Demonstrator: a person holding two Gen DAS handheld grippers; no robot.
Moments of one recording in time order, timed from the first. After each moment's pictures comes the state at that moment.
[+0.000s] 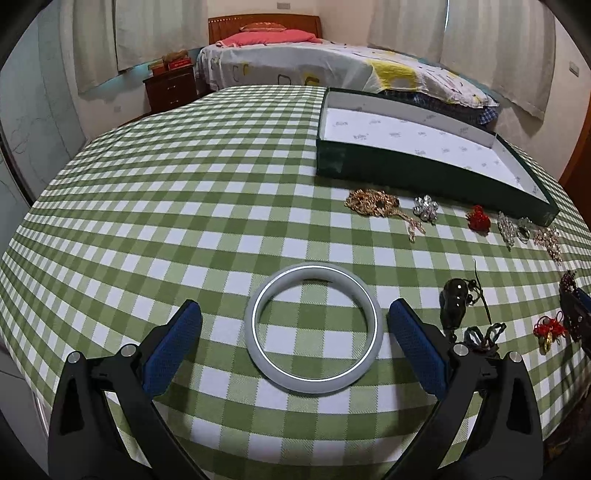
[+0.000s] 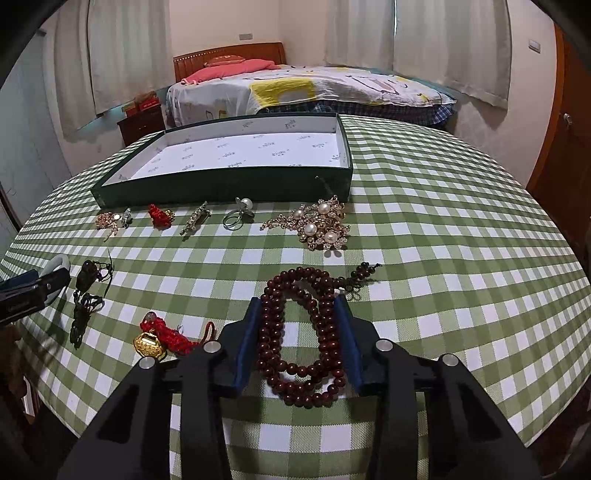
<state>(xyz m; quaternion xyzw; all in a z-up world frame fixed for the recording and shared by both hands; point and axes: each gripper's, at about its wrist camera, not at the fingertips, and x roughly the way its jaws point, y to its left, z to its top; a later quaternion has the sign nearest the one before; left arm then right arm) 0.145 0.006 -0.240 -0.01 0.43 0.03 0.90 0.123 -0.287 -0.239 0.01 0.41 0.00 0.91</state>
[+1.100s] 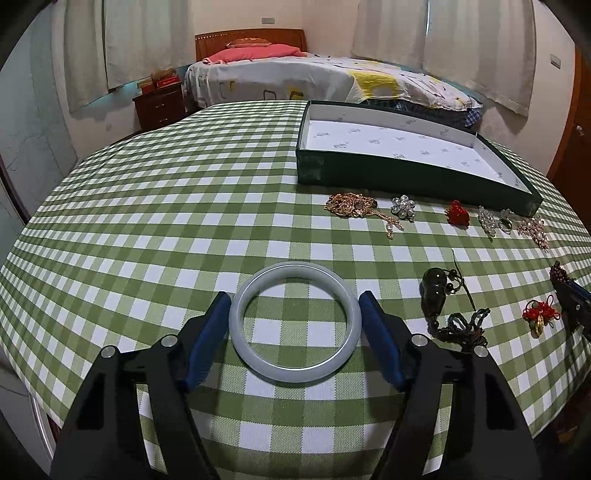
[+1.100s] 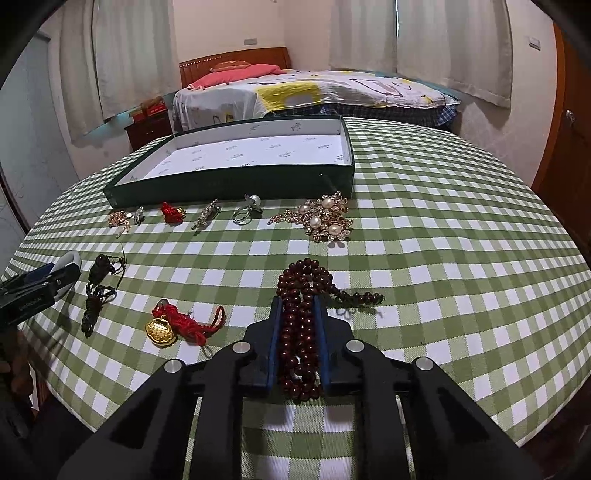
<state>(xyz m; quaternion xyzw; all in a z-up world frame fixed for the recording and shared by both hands) 0.127 -0.004 -0.236 0.00 0.41 0.00 0.91 0.108 -0.289 -0.237 0.03 0.40 0.01 0.92</state>
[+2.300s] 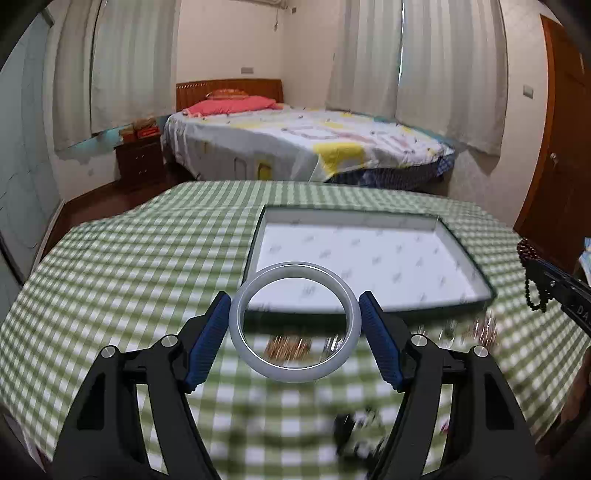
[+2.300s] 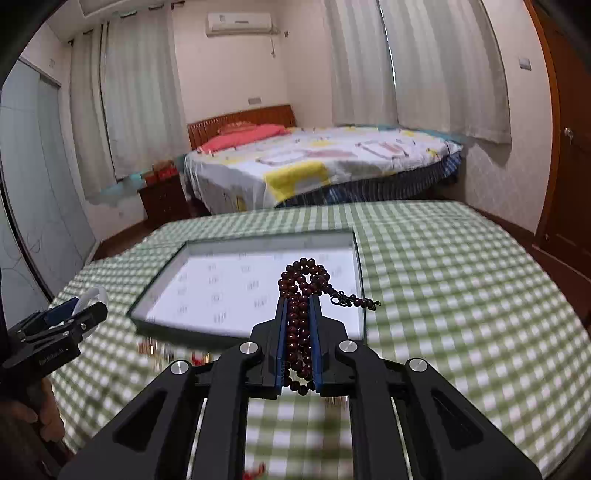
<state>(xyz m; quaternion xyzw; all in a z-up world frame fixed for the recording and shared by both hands) 0.184 -0.044 -0.144 -0.01 0.30 -0.05 0.95 0.176 -0.298 -0.141 0.06 0.28 0.03 0.96</state>
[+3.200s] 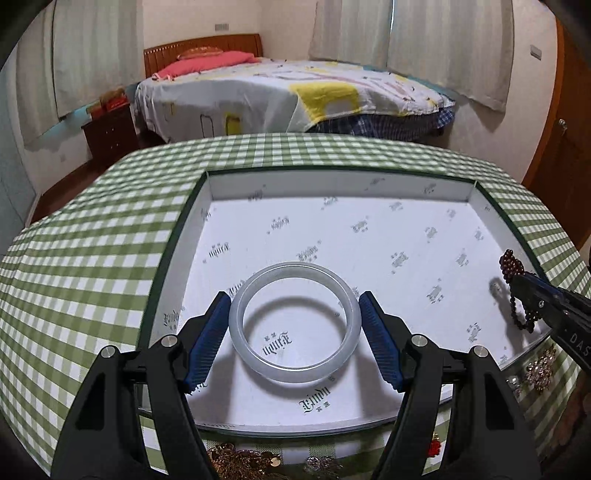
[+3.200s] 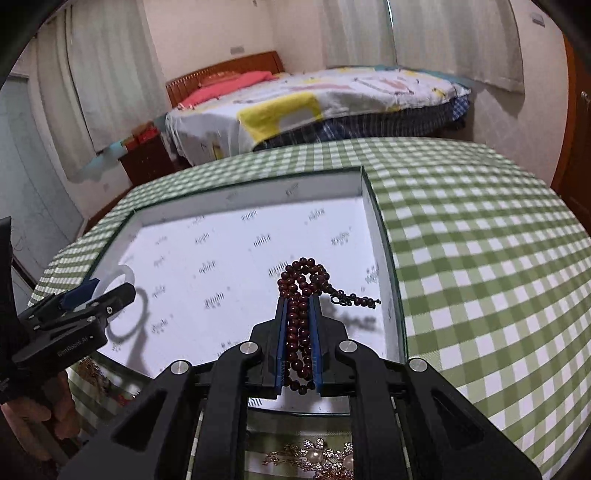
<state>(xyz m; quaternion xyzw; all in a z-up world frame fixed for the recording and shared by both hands) 0.315 -0.082 -0.224 0.02 0.40 -0.07 0.91 0.280 -0.302 -0.221 0.09 0.40 0.03 0.91</state>
